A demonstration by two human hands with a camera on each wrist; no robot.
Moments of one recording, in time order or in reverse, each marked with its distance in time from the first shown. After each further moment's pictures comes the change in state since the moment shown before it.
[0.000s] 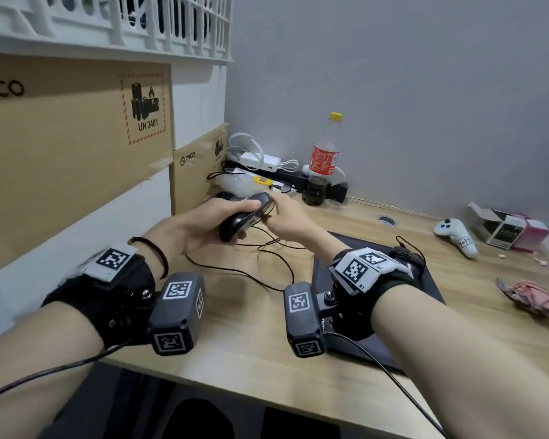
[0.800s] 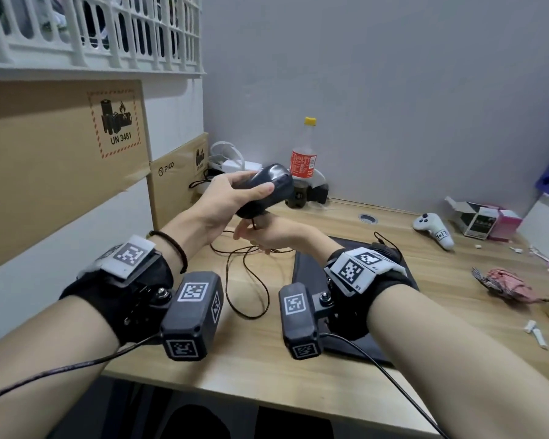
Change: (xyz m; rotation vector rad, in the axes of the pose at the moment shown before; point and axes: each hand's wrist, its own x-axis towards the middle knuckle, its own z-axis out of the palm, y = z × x) left_hand -0.002 0.046 0.060 -0.132 0.128 0.337; right_hand -0.037 -0.009 -0.034 0.144 -0.392 0.039
